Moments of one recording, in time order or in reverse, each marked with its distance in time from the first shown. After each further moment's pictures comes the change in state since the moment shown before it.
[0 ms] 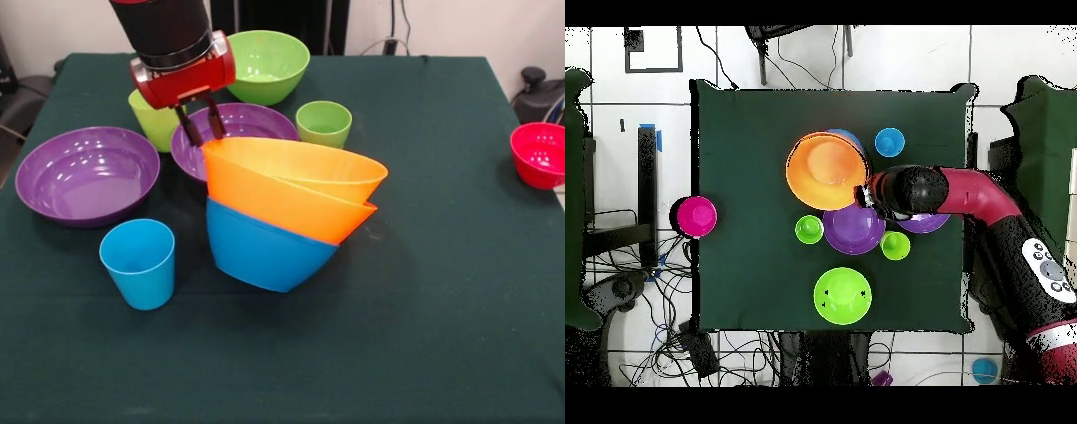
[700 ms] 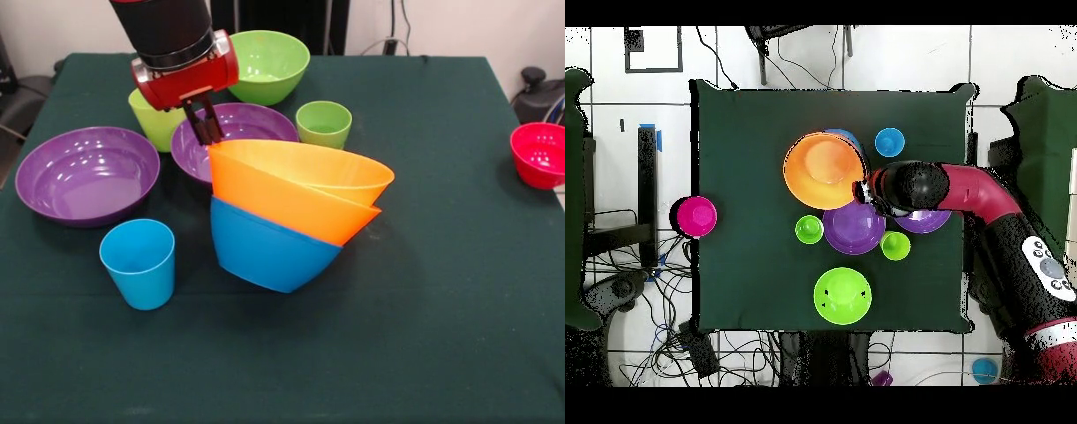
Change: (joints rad) arm 0.006 0.001 0.000 -0.013 0.033 0.000 0.000
